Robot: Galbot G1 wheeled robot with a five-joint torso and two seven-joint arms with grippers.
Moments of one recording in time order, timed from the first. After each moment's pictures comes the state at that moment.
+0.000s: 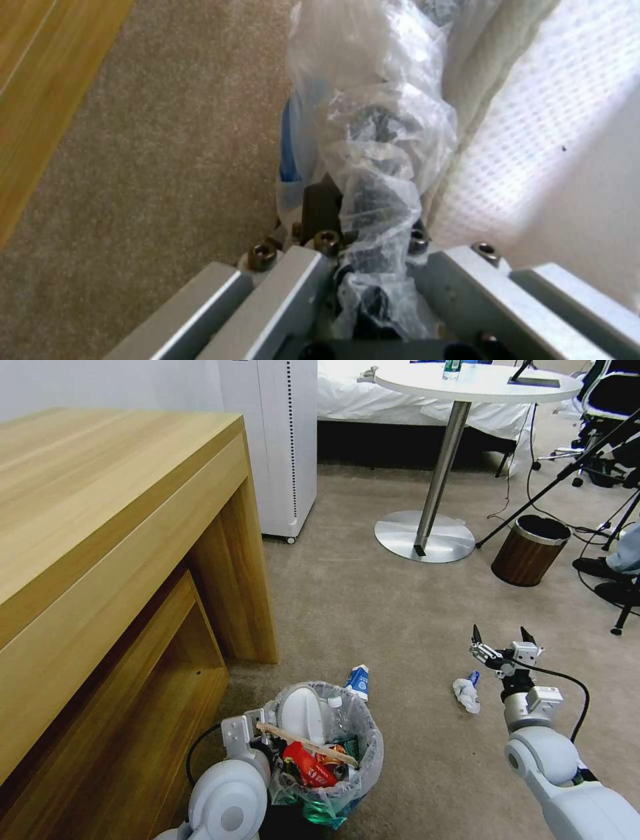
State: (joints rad) left arm 1.26 -1.11 0.01 -2.25 -1.19 0.62 -1.15; right arm -1.27 0.94 0.45 1.73 0.49 0.19 0.32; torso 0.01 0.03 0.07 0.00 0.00
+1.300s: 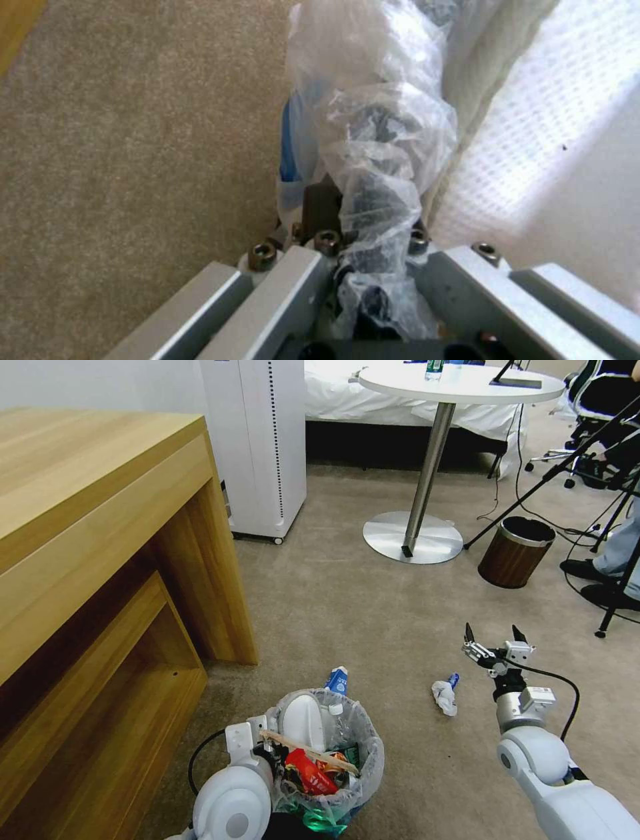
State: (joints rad) left arm 1.28 -1.11 0.02 -2.23 -1.17 0.62 -1.14; right arm -1.26 0.95 0.43 1.72 0.47 0.22 0.31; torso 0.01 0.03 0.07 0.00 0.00
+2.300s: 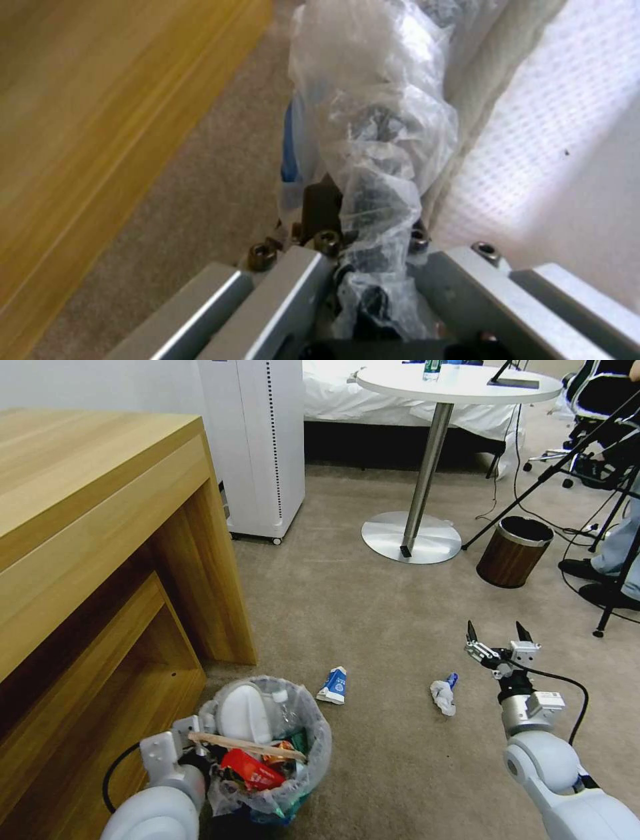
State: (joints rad) left arm 1.54 -0.99 -0.33 -2.44 -1.19 0.56 -1.13; right arm -1.26 0.96 0.42 1.75 0.45 0.21 0.32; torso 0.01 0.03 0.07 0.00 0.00
